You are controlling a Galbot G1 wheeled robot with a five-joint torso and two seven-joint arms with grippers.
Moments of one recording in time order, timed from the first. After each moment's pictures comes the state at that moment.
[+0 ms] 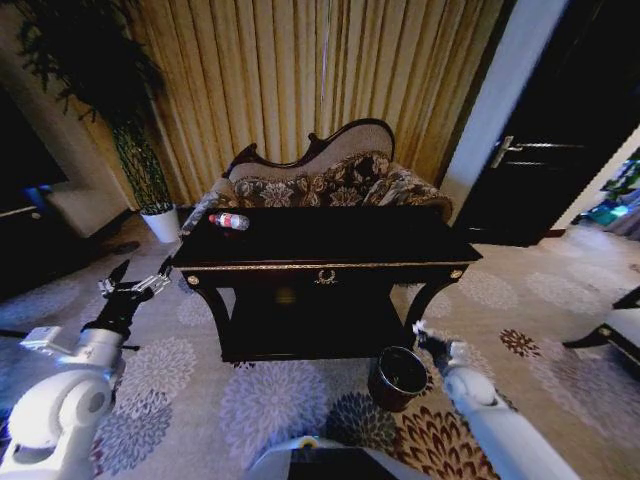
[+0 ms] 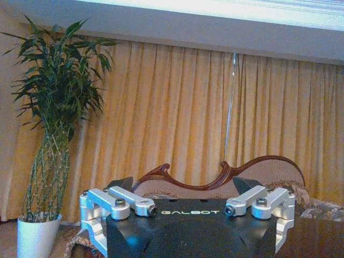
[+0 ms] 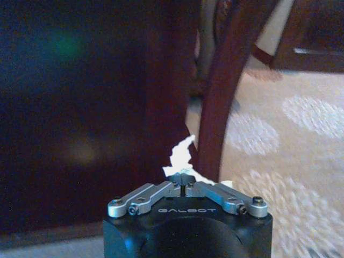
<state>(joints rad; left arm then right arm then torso) 1.57 -1.14 -1.05 -2.30 -0.74 0.22 0.04 -1.29 1.01 0.44 1.31 0.57 -0.15 0.11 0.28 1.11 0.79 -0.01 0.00</state>
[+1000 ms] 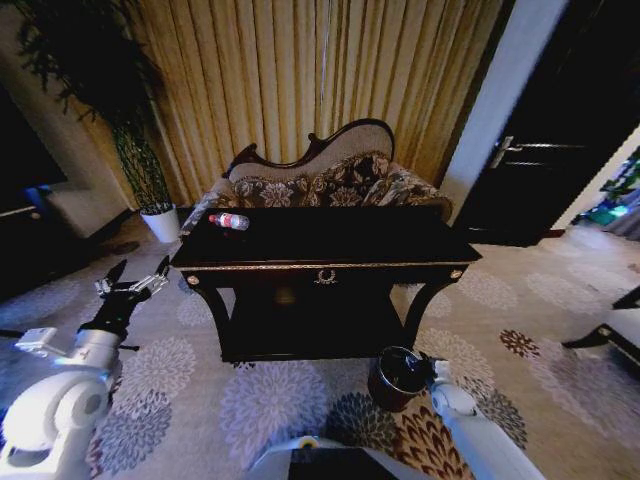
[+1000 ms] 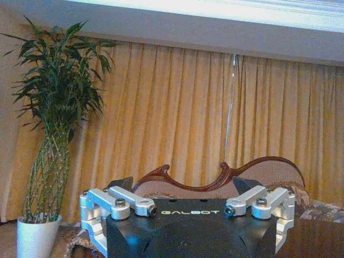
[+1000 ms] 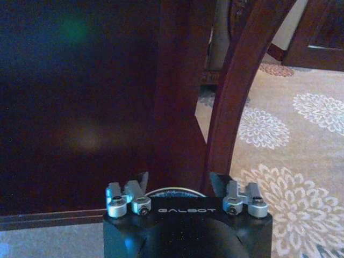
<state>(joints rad) 1.57 -1.14 -1.06 -2.30 -0.75 0.22 0.04 -1.25 1.07 0.42 1.22 0.47 -0.11 0.06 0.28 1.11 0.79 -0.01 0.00</state>
